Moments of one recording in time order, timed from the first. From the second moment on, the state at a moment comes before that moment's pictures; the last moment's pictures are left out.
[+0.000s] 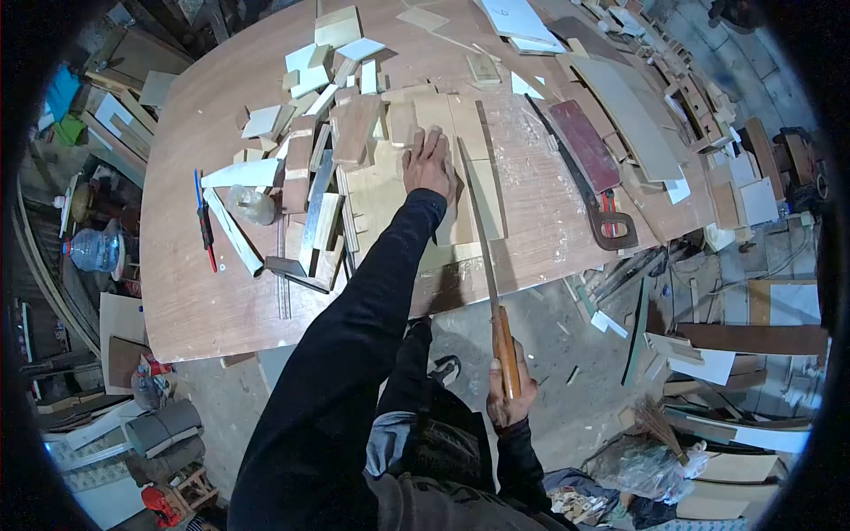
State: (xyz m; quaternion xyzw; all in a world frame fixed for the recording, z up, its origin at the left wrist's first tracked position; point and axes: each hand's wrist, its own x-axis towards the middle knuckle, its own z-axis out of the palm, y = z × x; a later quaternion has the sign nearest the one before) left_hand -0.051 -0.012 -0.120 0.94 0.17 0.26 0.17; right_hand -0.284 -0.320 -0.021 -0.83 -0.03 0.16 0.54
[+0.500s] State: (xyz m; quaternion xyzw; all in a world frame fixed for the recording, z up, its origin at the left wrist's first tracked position) left_hand -0.060 -0.014 -0.117 0.94 0.17 0.24 0.20; right_hand -0.287 -0.308 -0.011 -0.84 -0.02 0.13 0.53
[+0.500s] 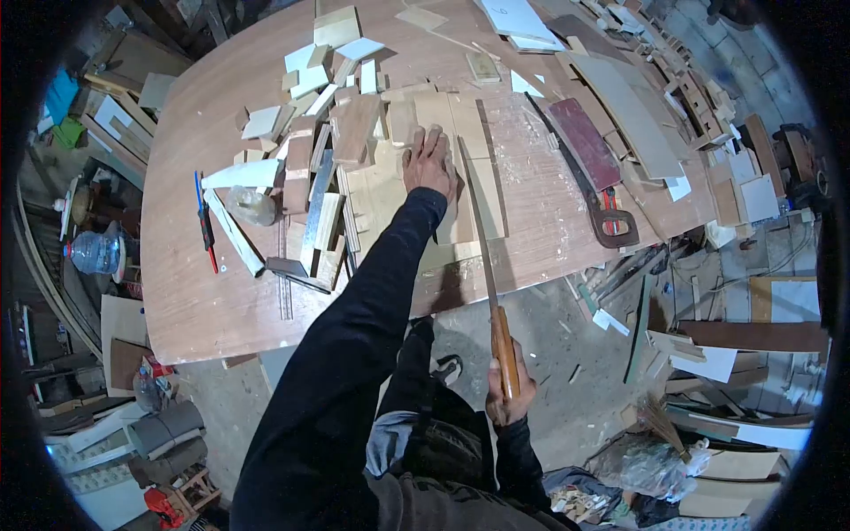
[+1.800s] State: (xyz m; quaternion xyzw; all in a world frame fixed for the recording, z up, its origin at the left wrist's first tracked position) left_hand -0.046 -0.009 -0.124 0.93 0.17 0.26 0.21; right_hand -0.301 -0.319 -0.014 -0.89 -0.10 0.04 0.44
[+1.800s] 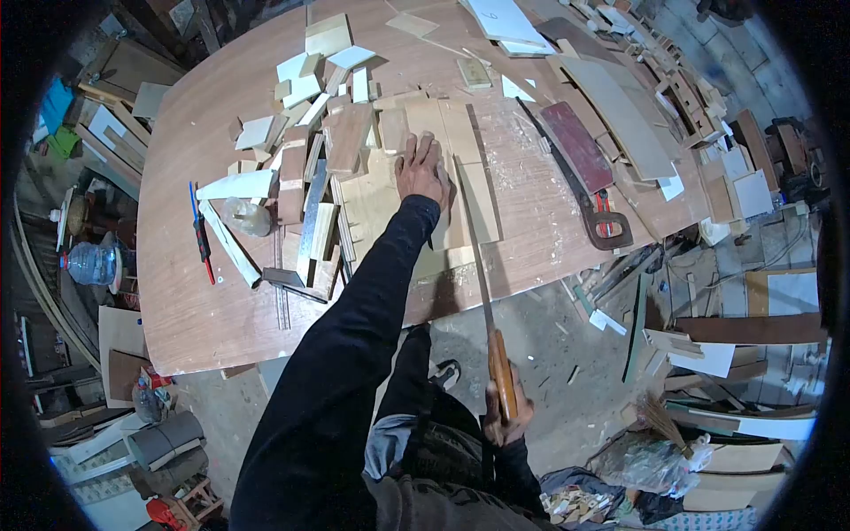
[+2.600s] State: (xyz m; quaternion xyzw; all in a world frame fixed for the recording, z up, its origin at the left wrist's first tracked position) left_hand -0.048 -0.006 -0.123 0.93 0.16 0.25 0.21; right_hand -0.294 -0.318 -0.021 -0.86 -0.06 0.09 0.51
